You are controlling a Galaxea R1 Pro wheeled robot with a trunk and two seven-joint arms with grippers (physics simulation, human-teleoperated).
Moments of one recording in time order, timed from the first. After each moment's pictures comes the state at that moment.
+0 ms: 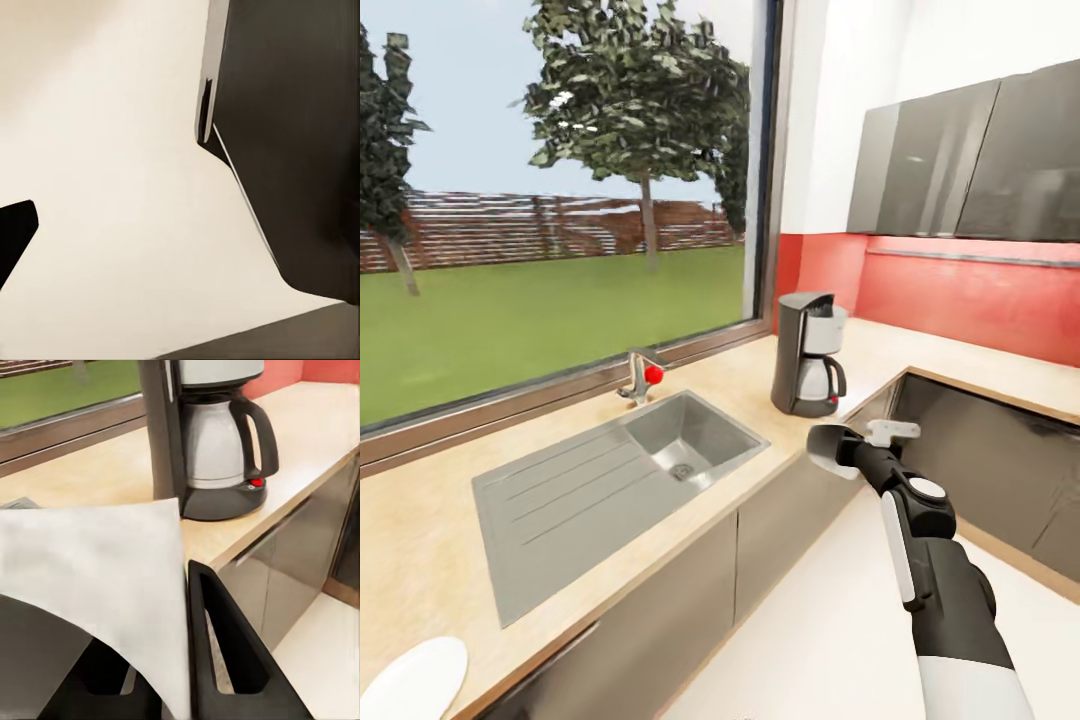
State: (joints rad) left arm 0.00 0.12 0.08 -0.03 0.01 0.10 -0.04; right arm -0.53 0.09 -0.16 -1.49 0.07 0.57 0.09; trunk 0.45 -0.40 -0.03
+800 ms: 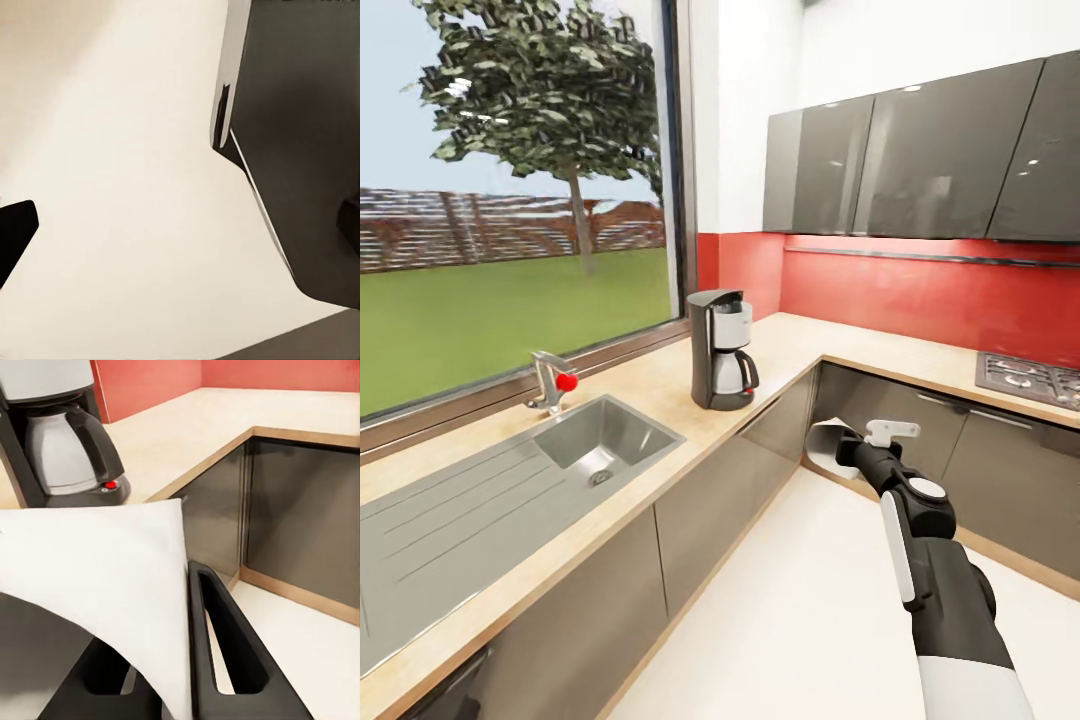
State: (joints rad) left arm 0.00 0.13 0.08 -0.03 0.02 0.10 -0.02; right arm -0.53 0.09 -0.16 -1.49 0.07 0.57 0.09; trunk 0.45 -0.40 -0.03
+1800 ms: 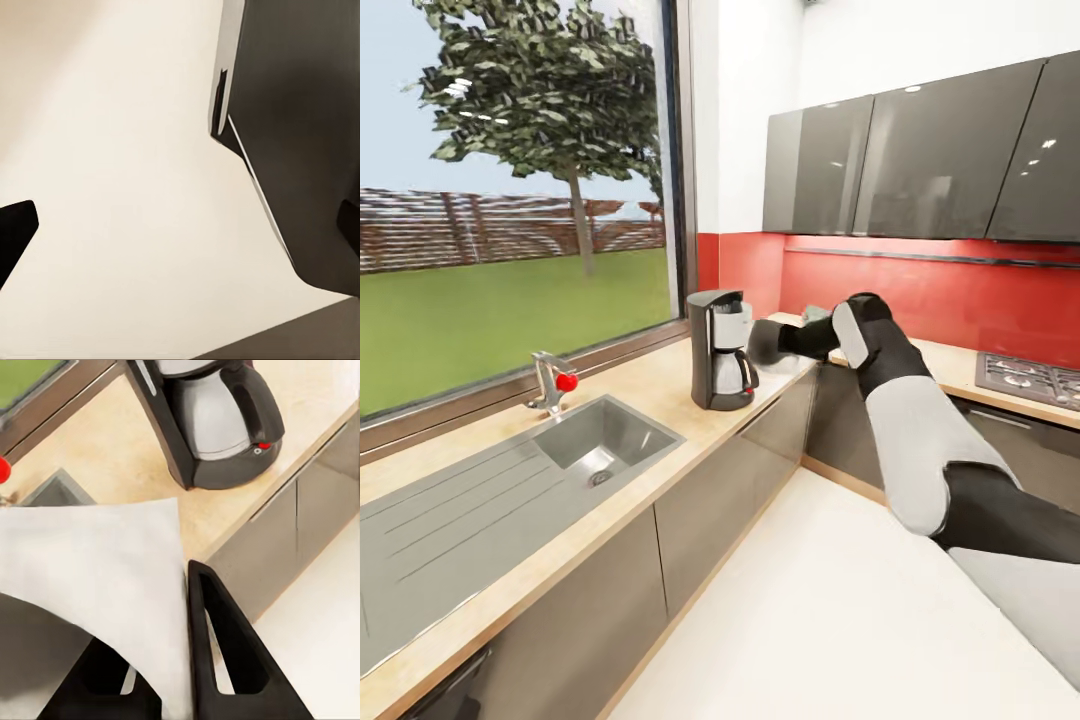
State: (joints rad) left arm 0.00 0.12 0.07 -0.02 0.01 0.10 -0.01; right arm -1.41 0.11 -0.16 -0.63 -0.11 1.01 0.09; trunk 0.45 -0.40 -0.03
